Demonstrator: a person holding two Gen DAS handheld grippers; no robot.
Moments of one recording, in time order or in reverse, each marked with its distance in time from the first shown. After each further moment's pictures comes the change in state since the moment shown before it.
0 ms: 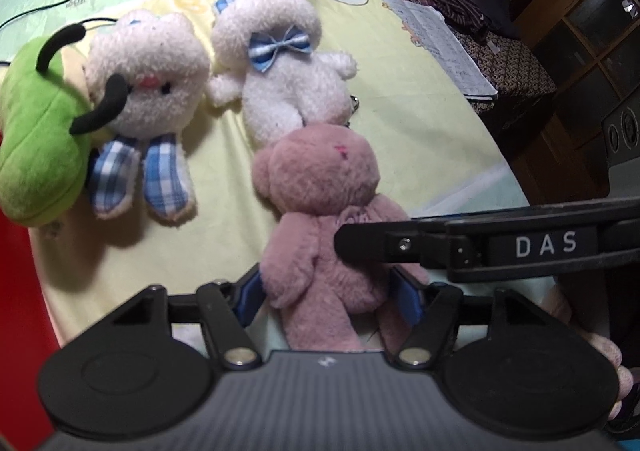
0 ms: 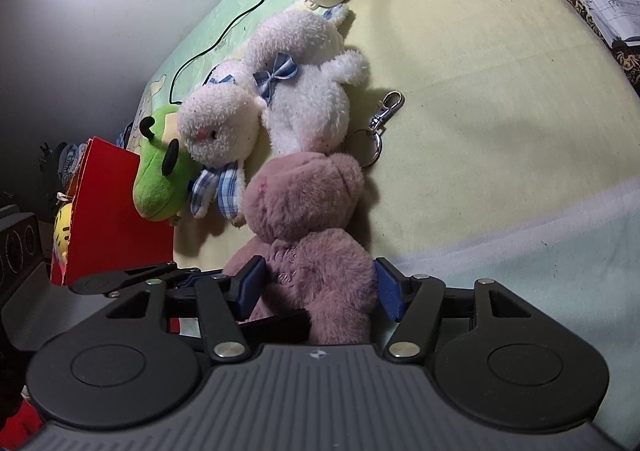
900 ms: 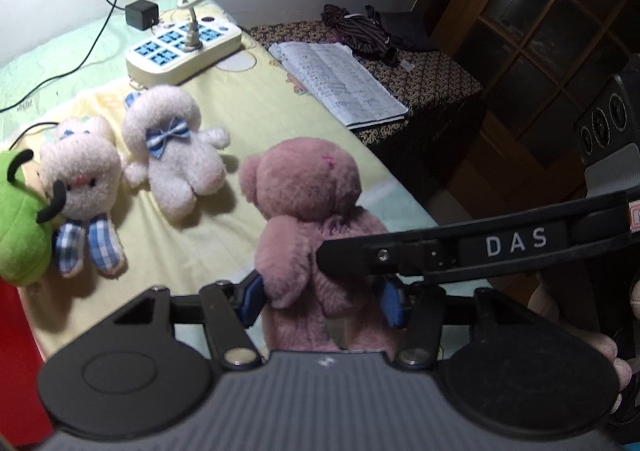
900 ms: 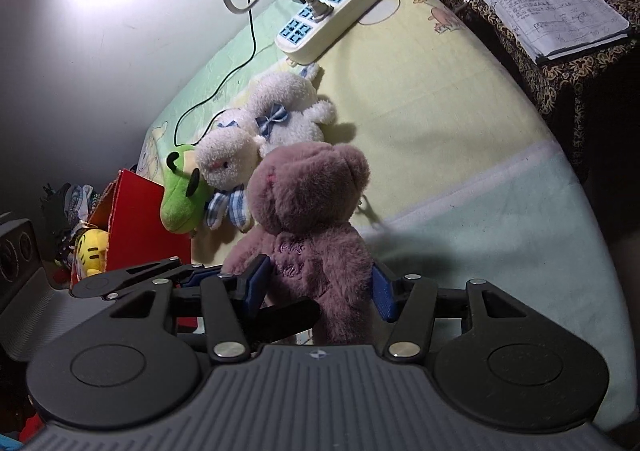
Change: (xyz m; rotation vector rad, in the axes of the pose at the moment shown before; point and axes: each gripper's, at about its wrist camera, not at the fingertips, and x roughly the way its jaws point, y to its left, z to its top) left arm -0.064 -0.072 -0.015 0.209 -0.149 -0.086; right arm -0.085 0.005 -0.030 0.058 -0.149 -0.037
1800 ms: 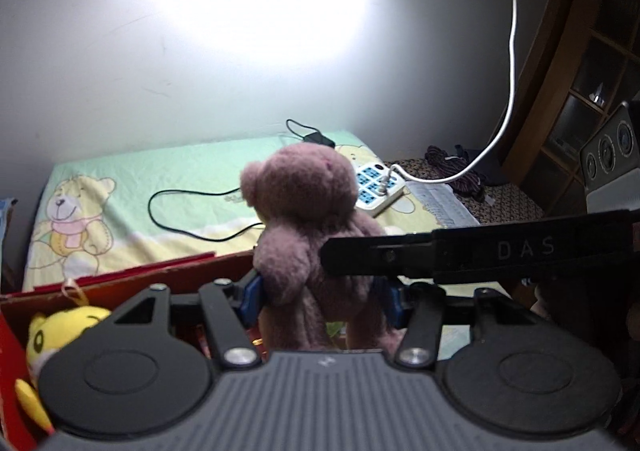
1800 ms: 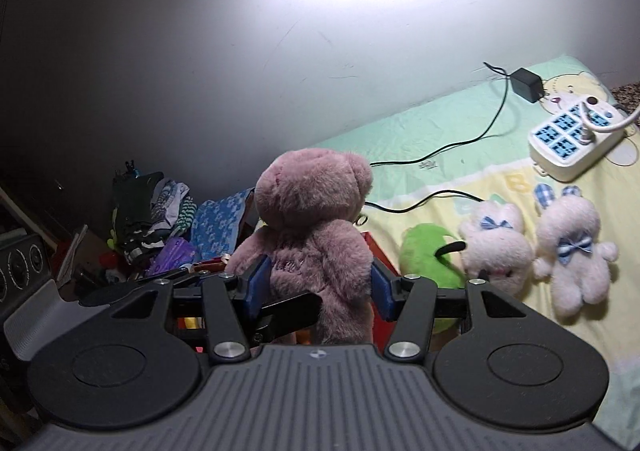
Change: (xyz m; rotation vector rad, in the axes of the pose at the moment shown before) left arm -0.199 0.180 -0.026 -0.116 -0.347 0.181; right arm 0.058 0.248 0.008 -0.320 -0.159 0.178
